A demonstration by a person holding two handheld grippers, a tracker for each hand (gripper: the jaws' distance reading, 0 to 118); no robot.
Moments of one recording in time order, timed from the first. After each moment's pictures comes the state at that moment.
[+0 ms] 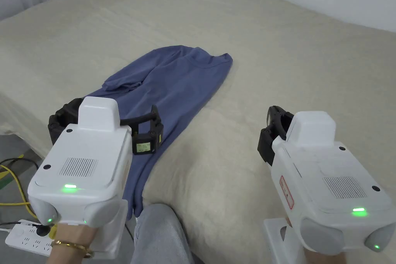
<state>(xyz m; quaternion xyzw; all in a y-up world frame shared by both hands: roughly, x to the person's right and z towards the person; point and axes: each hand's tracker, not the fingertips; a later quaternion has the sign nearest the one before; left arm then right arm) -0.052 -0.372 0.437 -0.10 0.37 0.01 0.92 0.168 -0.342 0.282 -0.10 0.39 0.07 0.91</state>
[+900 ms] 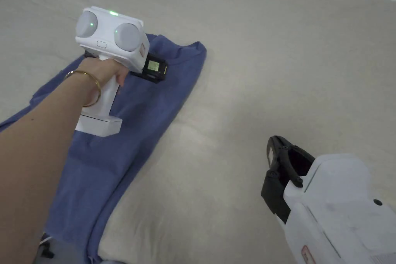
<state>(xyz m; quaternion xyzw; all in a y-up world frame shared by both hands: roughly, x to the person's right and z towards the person) -0.262 -0.434 0.074 -0.49 0.23 0.06 0.84 0.143 -0.376 0.187 -0.19 0.37 0.07 0.91</state>
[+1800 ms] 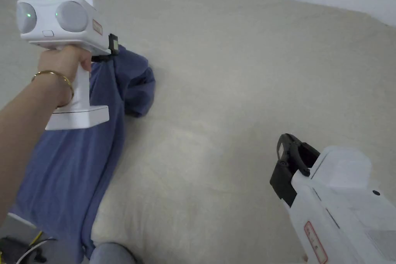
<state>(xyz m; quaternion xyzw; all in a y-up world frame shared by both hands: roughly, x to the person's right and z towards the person) -0.235 -0.323 0.172 -0.33 0.26 0.18 0.89 0.214 -0.349 0.228 -0.17 0.30 0.03 0.94</state>
